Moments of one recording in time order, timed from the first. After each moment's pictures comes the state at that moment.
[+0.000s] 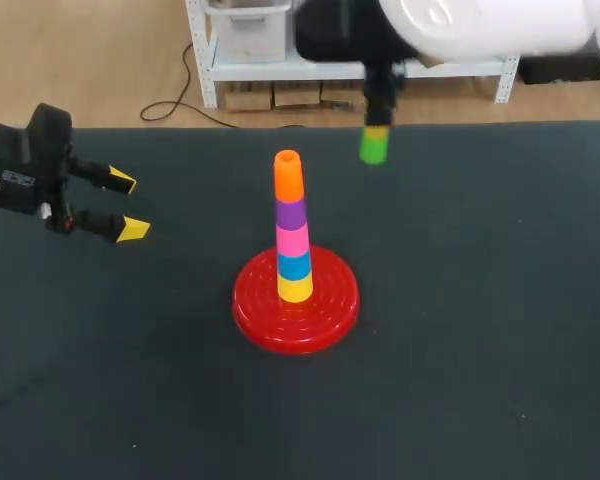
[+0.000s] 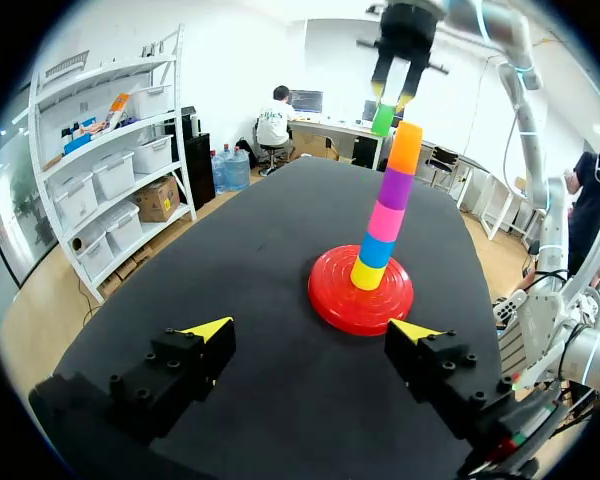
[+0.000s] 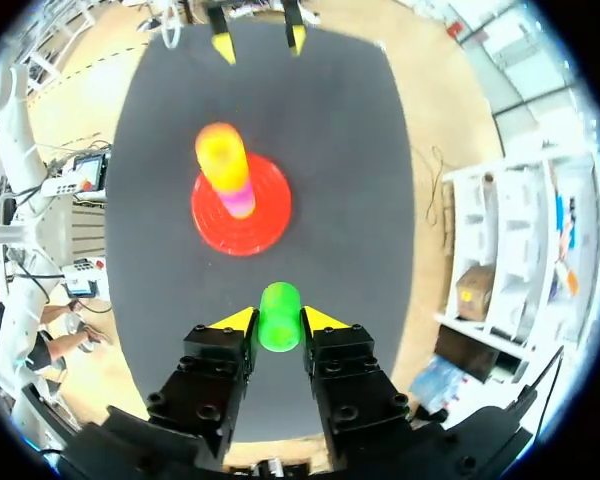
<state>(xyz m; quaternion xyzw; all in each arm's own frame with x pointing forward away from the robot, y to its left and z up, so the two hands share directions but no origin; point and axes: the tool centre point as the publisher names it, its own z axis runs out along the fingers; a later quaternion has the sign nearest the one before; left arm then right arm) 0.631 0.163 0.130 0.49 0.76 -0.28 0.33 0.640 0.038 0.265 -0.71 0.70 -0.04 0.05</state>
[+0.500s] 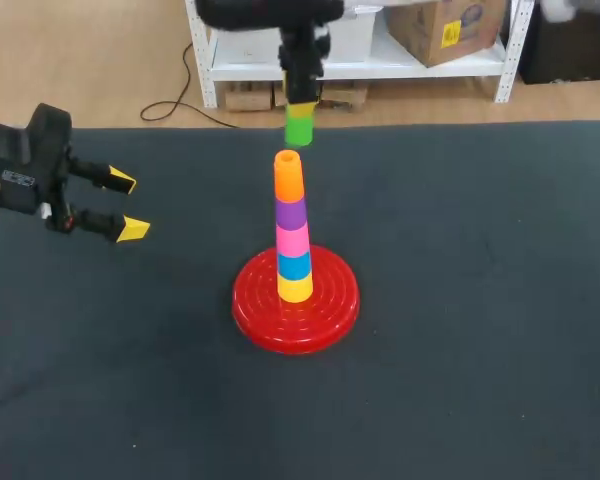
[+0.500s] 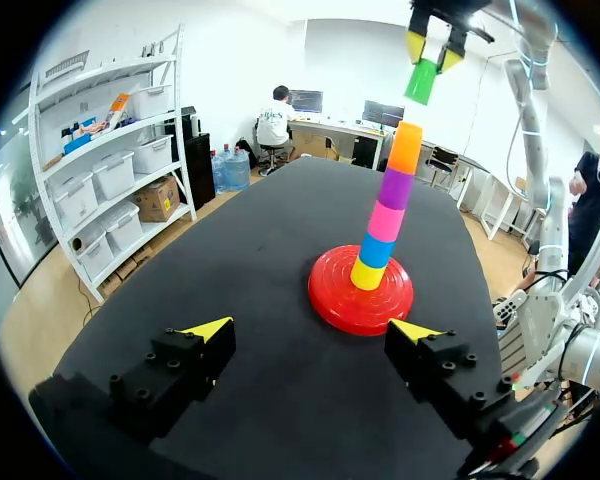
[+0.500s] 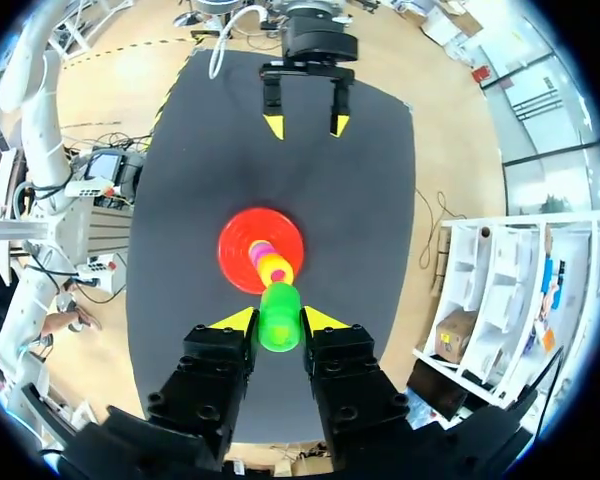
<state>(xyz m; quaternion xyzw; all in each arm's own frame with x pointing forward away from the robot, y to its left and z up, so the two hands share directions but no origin) 0.631 0.163 0.130 0.49 0.76 -0.28 0.33 0.604 0.110 0.304 -0.76 0.65 -0.04 0.05</state>
